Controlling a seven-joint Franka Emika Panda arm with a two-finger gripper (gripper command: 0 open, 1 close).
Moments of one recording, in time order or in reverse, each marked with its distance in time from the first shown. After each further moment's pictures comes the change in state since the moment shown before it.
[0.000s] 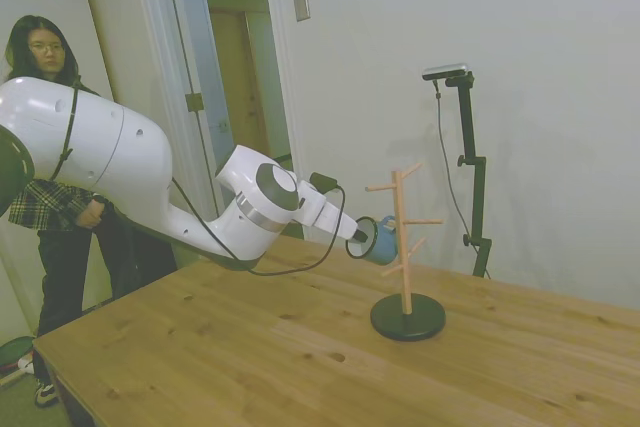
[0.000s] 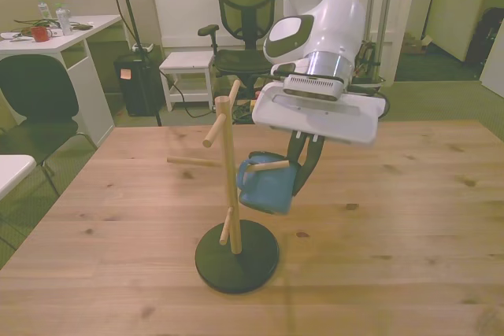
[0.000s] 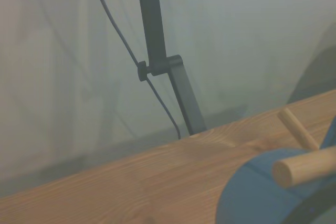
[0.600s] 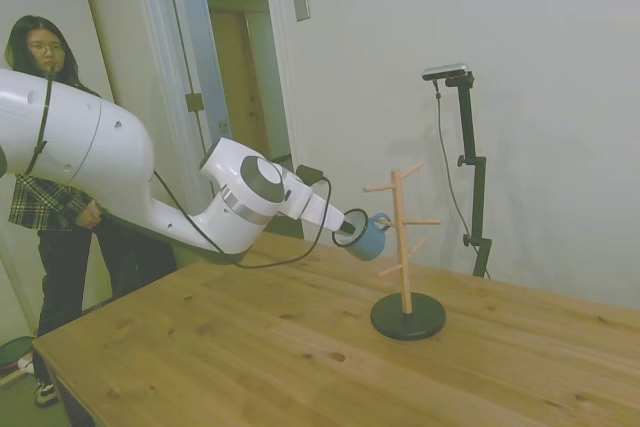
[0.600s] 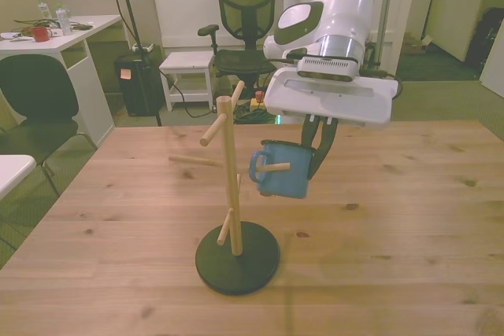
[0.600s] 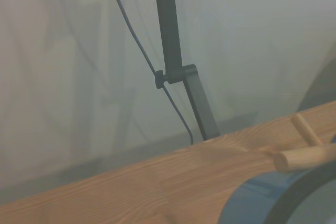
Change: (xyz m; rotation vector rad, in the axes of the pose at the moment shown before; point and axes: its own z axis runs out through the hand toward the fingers) arm -0.007 -0.007 -0.029 0.031 -0.007 -0.010
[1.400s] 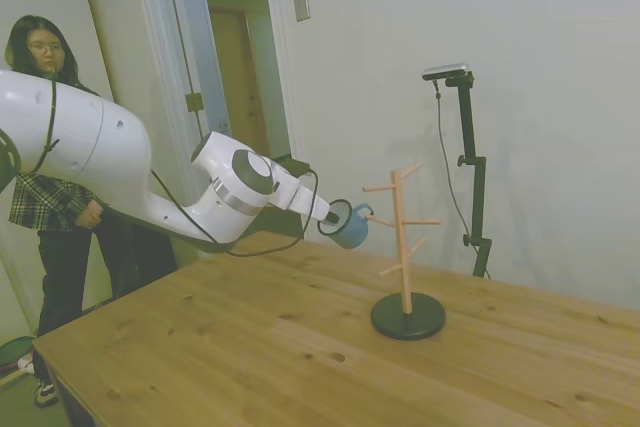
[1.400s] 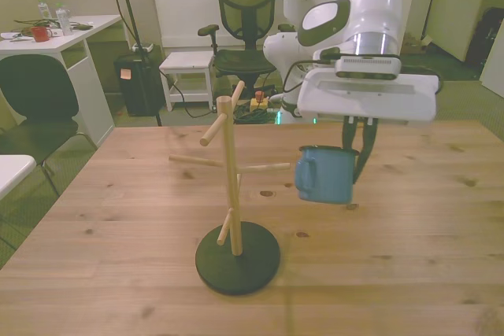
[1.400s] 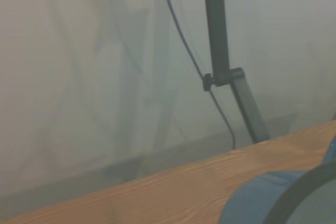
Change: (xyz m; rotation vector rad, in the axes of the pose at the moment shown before) arm -0.052 -0.047 -0.005 0.033 -0.097 -0.019
